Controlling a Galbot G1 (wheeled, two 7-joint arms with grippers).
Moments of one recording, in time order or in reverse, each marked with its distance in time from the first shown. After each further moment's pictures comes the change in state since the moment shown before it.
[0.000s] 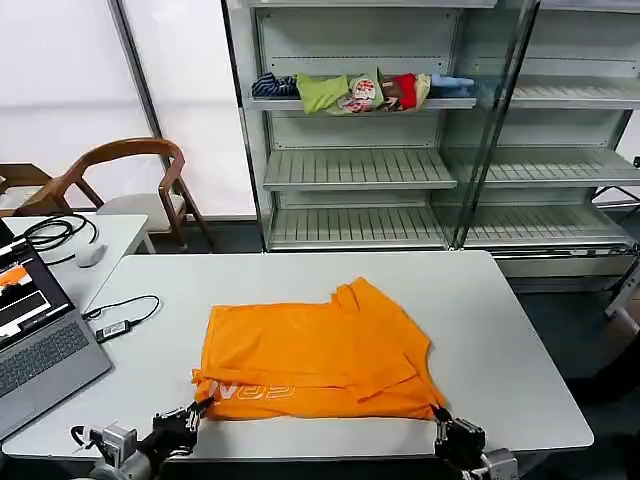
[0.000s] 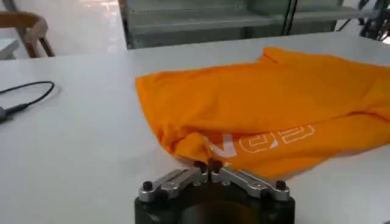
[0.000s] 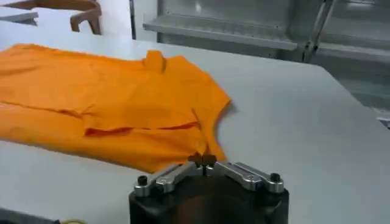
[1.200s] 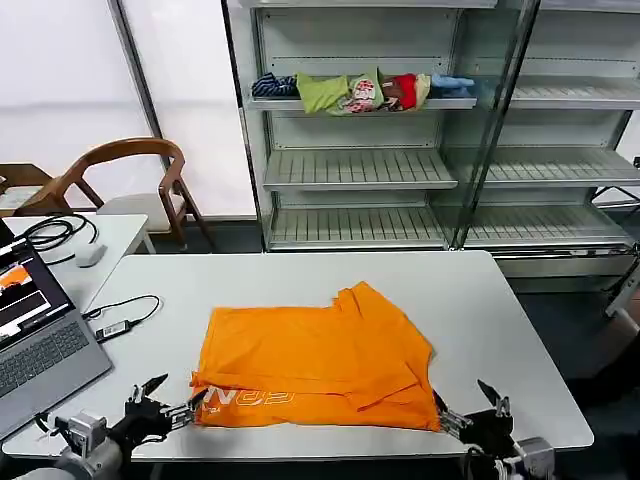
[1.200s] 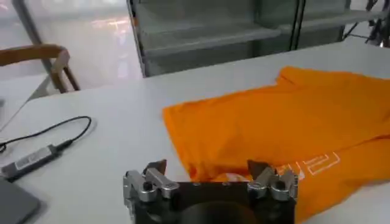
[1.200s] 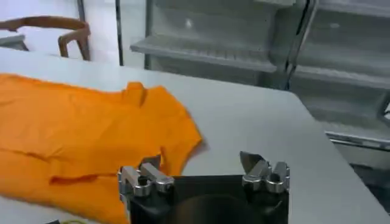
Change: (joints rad) left arm -0.014 0.063 -0.125 -0.037 -0.067 0.010 0.000; right arm 0.115 -0.030 0.096 0.039 0.094 -0.046 0.014
